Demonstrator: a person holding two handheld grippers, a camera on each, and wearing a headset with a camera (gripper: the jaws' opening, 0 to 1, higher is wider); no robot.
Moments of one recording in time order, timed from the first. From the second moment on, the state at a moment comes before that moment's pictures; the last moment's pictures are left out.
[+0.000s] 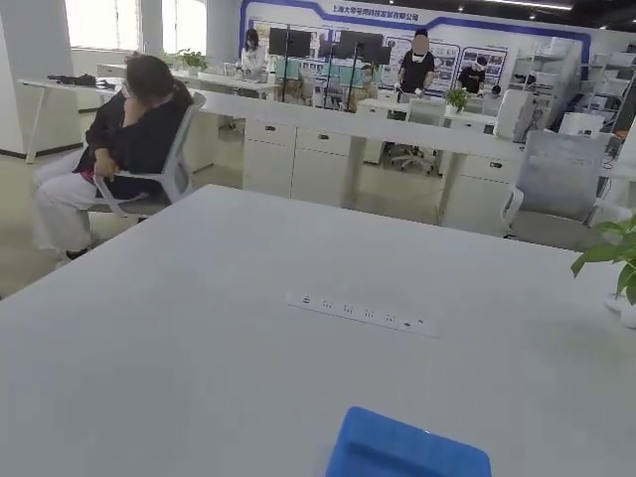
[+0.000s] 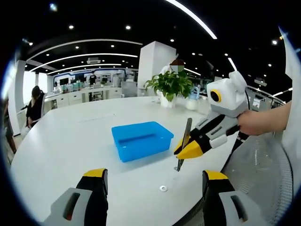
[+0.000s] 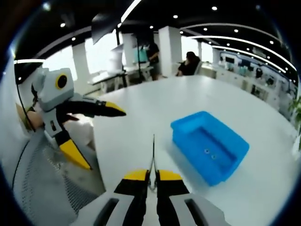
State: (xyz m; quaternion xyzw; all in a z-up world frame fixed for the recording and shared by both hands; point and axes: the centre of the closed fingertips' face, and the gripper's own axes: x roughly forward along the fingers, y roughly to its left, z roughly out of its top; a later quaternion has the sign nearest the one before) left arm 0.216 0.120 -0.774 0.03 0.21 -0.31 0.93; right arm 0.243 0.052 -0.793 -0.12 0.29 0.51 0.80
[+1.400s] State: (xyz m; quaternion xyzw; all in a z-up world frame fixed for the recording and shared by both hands) left arm 0.216 0.121 -0.776 0.03 0.21 -0.30 0.93; right arm 0.384 0.078 -0.765 0.00 0.31 0.47 0.83
